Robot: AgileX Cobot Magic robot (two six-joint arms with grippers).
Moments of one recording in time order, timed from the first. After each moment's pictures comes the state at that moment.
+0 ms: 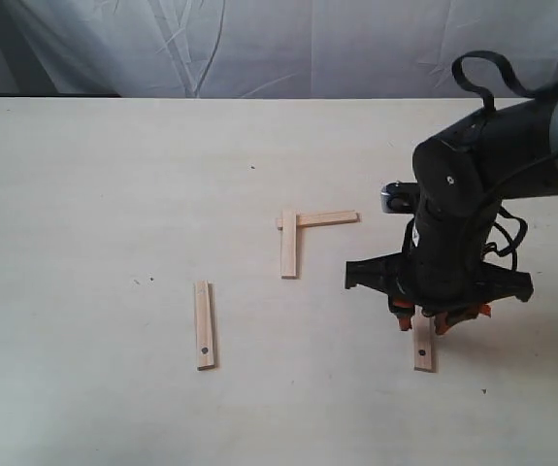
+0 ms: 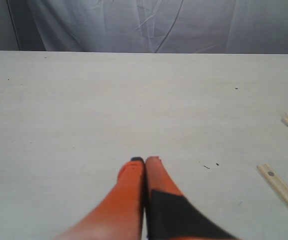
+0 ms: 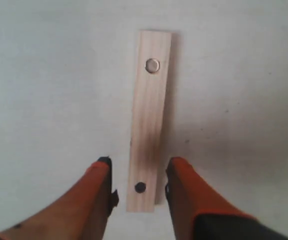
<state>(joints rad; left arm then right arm) 0.03 0.01 -0.02 -0.05 0.36 -0.02 0.56 1.80 -0.95 -0.08 0.80 0.70</state>
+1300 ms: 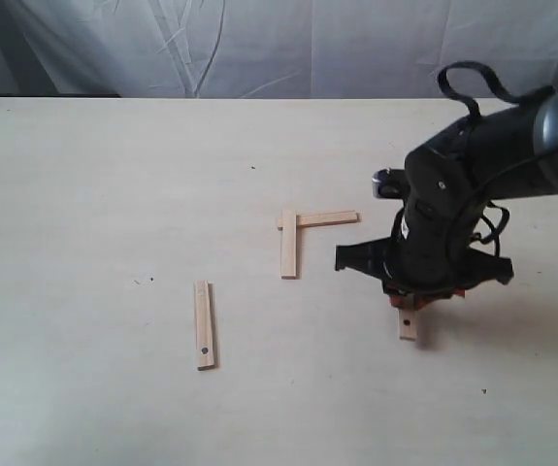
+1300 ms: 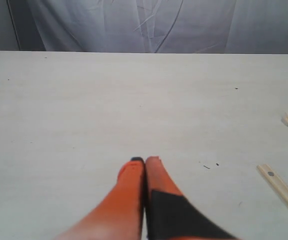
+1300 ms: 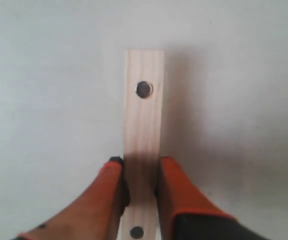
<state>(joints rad) 0.03 0.01 -0.02 -0.05 0.36 -0.02 0.56 1.83 -0.96 -0.15 0.68 0.75</state>
